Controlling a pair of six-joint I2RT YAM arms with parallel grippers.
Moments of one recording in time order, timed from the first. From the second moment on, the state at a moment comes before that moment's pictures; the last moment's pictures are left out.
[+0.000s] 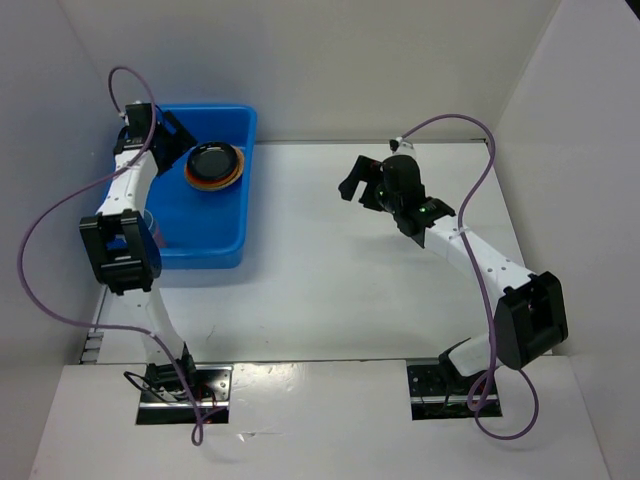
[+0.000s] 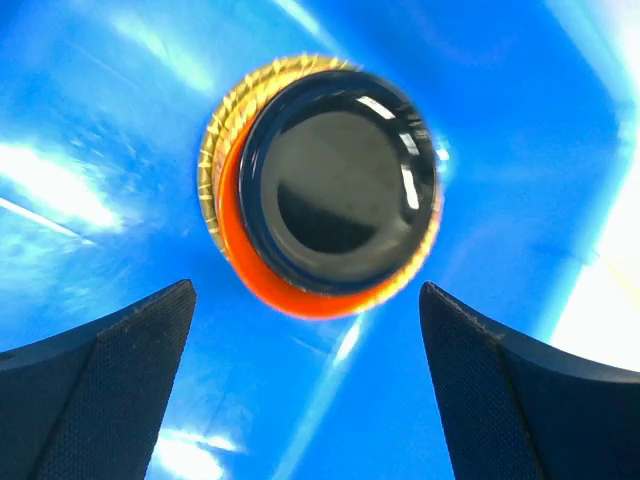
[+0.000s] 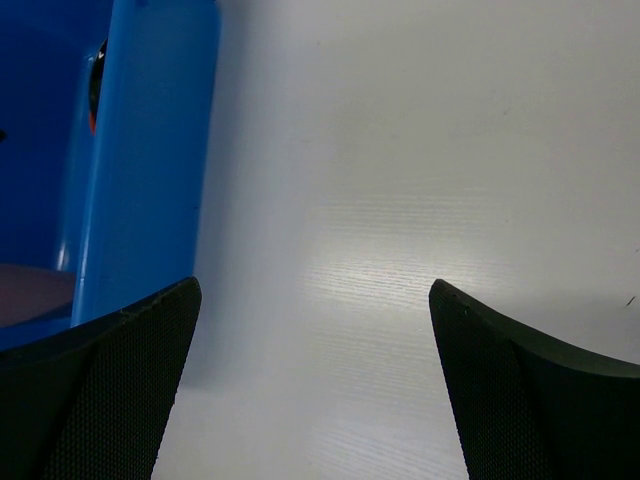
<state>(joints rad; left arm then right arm) 0.19 2.05 1.86 -0.50 0.02 -0.61 0.46 1.43 1.14 -0.14 0.09 0.63</state>
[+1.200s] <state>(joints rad) 0.17 0.74 0.99 -0.49 0.37 -0.14 0.43 1.06 0.90 -0.21 0.30 0.62</state>
